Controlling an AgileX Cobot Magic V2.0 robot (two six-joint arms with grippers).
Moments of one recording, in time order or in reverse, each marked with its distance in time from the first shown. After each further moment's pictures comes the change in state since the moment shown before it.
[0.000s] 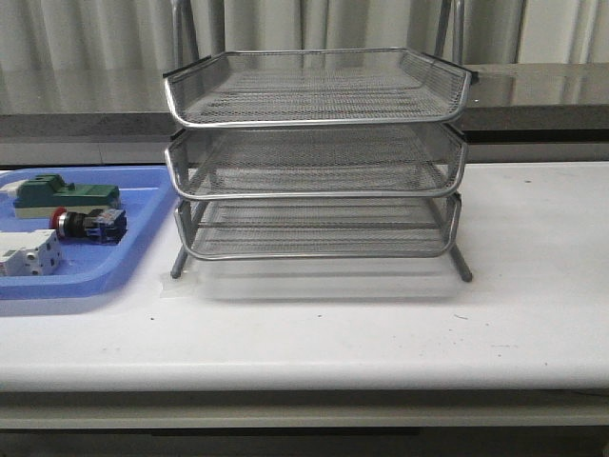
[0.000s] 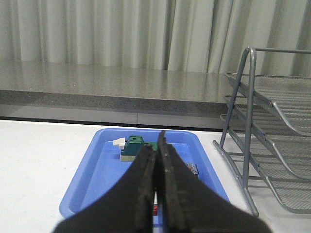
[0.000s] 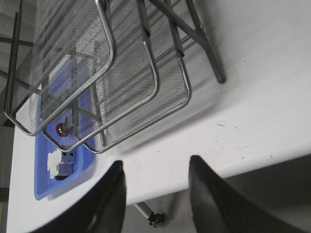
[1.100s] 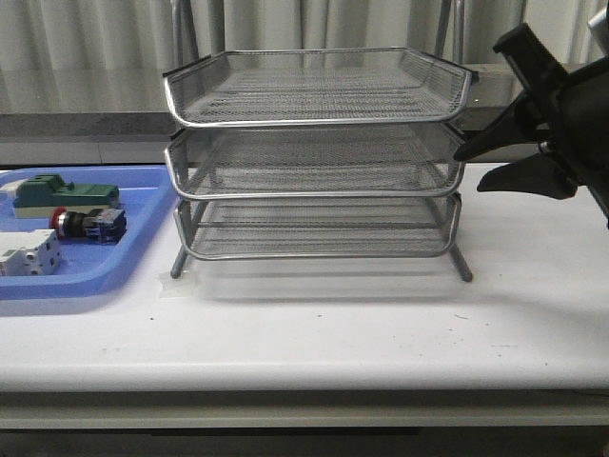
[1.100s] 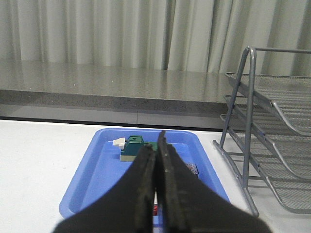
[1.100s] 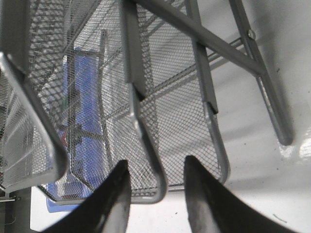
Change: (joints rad) left arm 0.000 0.000 0.000 0.000 0.000 0.000; right arm 0.000 0.739 -0.225 0.918 0.109 -1.005
